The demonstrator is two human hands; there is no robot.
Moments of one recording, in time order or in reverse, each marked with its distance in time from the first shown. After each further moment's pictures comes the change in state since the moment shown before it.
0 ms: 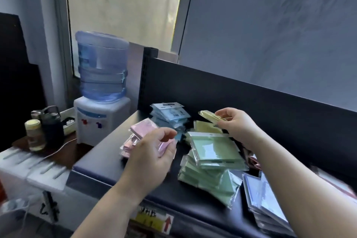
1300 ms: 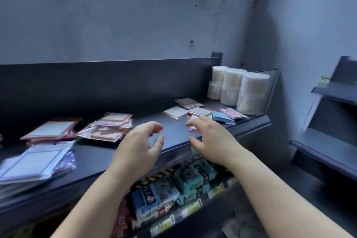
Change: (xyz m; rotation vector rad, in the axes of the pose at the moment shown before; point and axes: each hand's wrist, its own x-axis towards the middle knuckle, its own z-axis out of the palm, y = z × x) left_hand -0.142 0.271 0.312 -0.001 -0.581 0.367; right_hand -0.356 0.241 -0.271 -0.513 0.313 0.207
